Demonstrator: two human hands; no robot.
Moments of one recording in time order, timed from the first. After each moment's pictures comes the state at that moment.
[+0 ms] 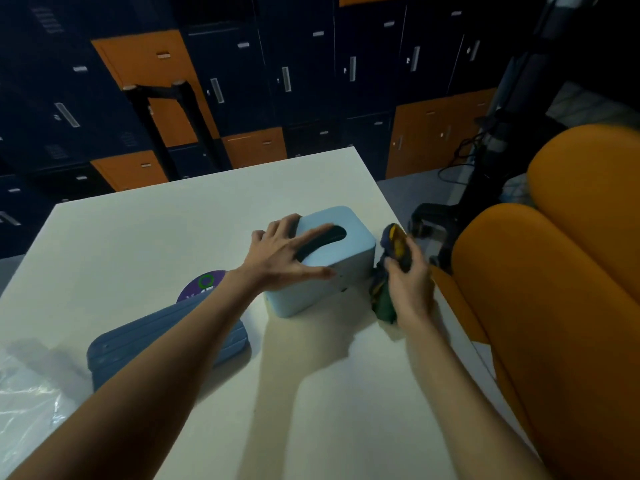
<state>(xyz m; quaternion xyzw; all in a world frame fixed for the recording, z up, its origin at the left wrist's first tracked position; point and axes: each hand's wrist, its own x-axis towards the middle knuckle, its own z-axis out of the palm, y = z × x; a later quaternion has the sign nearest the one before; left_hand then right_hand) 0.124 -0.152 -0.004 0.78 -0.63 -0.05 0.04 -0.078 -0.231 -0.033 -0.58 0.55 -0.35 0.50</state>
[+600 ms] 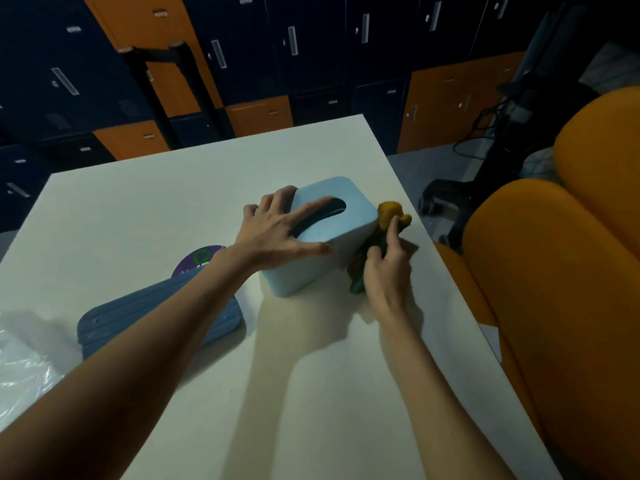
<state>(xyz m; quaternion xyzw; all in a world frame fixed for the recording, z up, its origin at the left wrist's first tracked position) 0.122 -0.152 -0.009 0.79 -0.61 -0.04 0.04 -0.062 -0.205 -0.029 -0.60 0.51 -0.32 0.53</state>
